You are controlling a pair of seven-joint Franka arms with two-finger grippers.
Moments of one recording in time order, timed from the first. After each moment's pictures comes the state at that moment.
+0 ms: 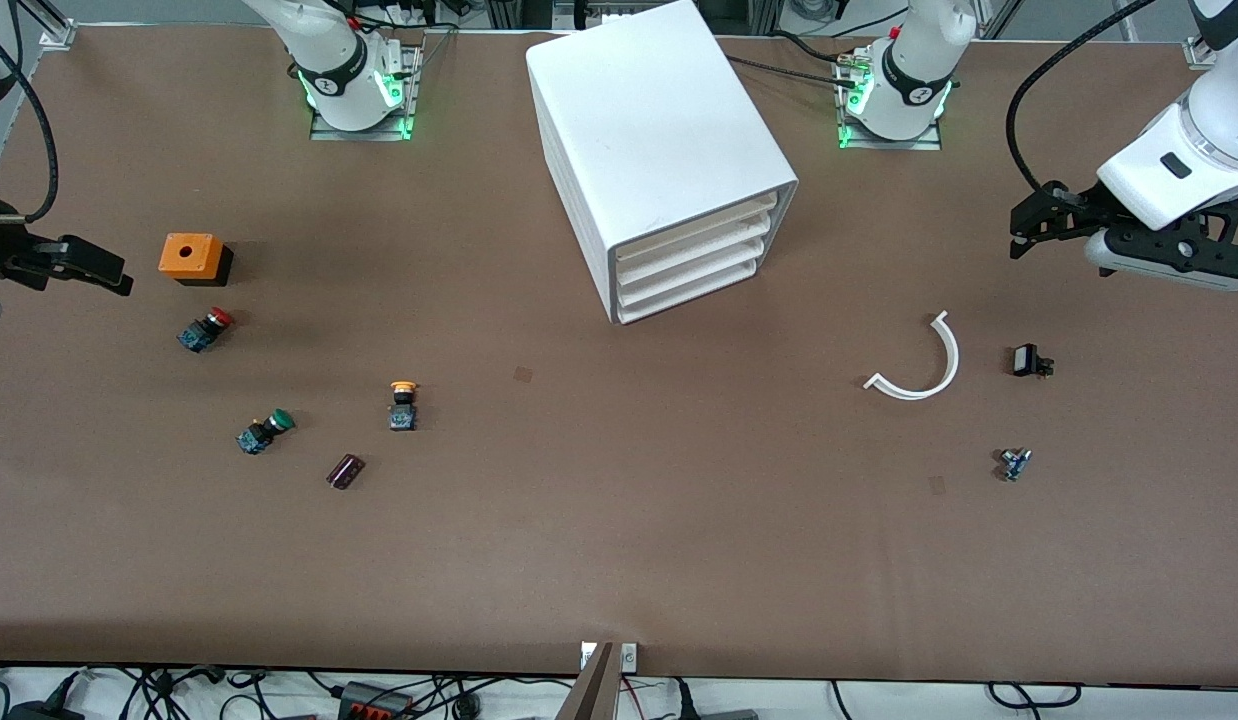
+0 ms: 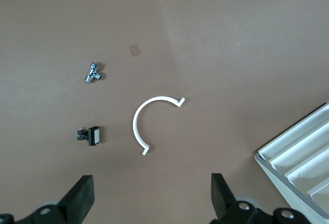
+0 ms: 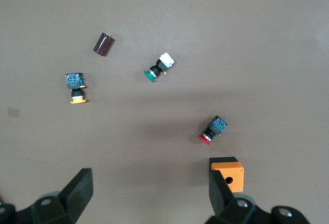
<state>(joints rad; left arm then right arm) -0.06 -0.03 -0.03 -1.68 0.00 1.66 0.12 -0.04 0.11 -0.04 -1.57 -0.02 1.64 -0.03</state>
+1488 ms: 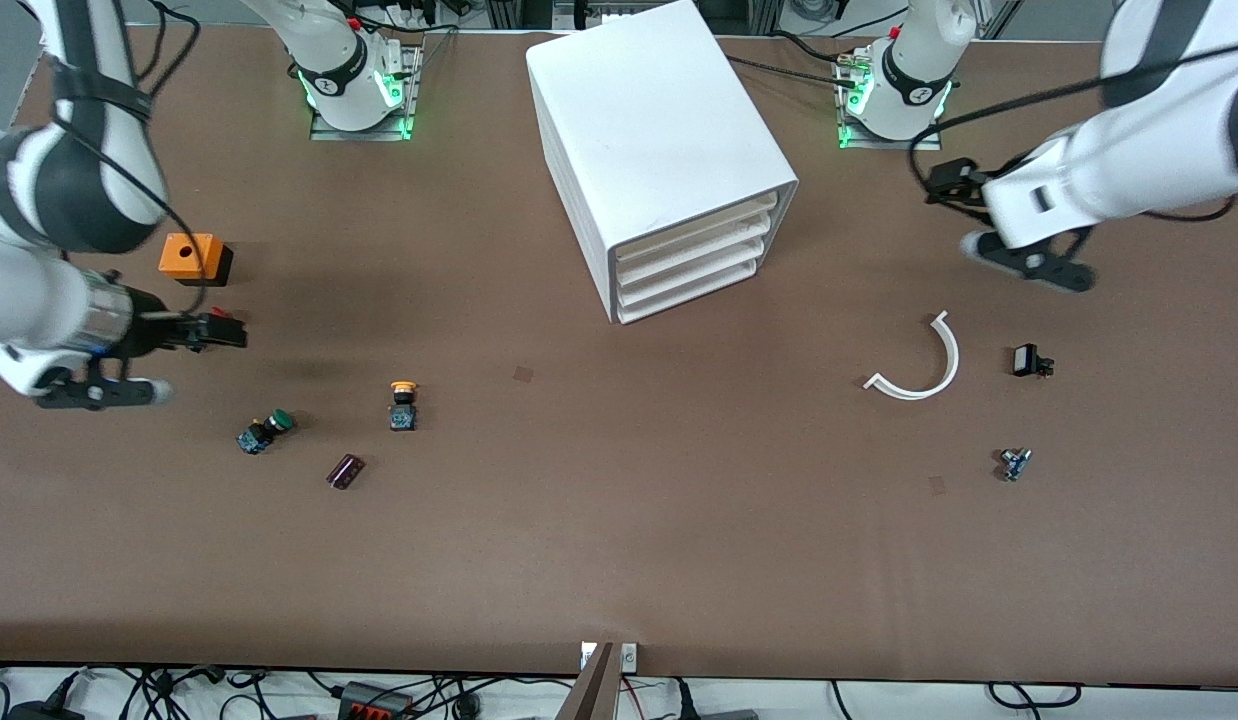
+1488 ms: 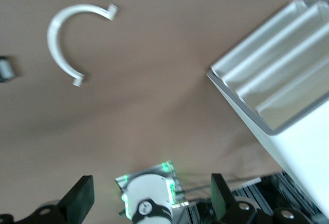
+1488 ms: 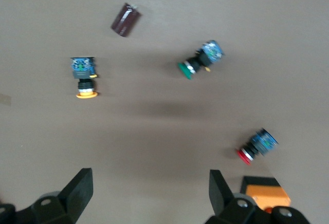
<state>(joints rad) -0.15 0.09 -0.04 -1.68 -0.15 1.33 0.12 0.06 0.34 -0.02 -1.60 0.02 1.74 -0.04</state>
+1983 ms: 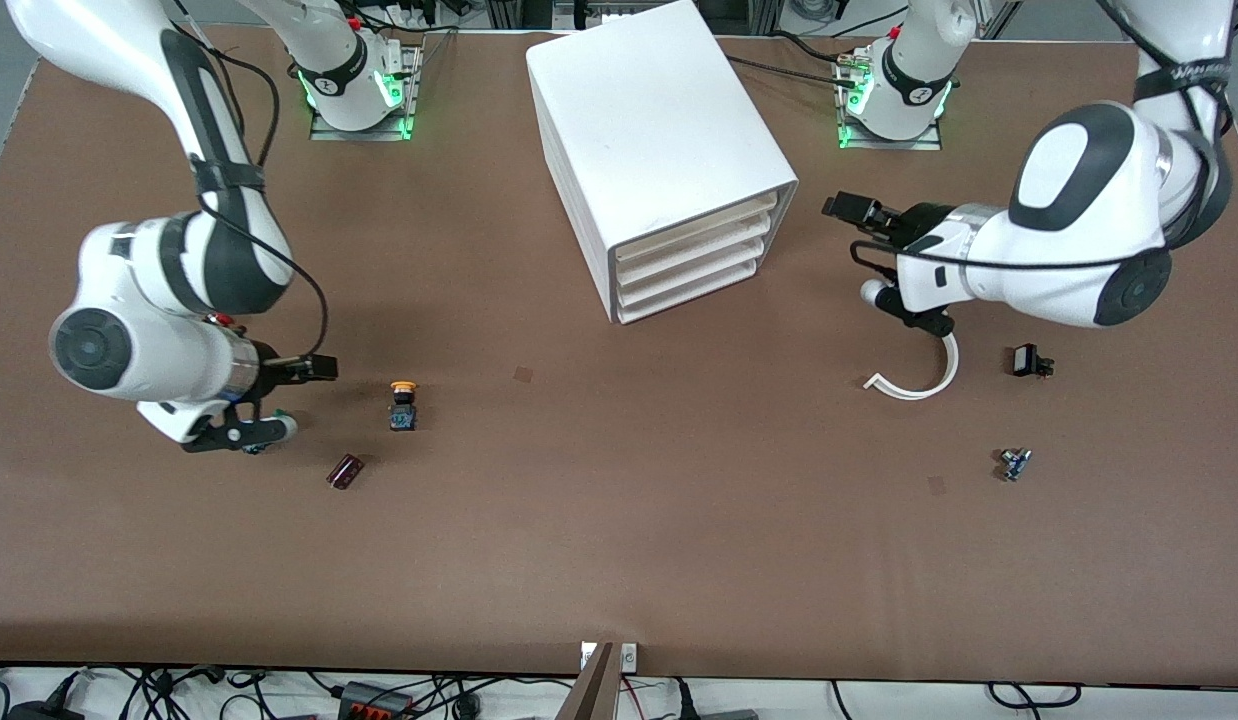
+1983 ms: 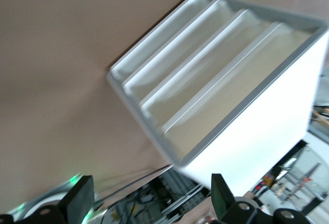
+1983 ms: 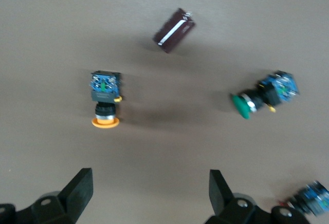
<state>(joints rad) -0.15 0.26 -0.04 -1.70 -0.58 1.38 0.17 0.16 0.51 -0.02 -1.59 0.02 1.91 -0.03</state>
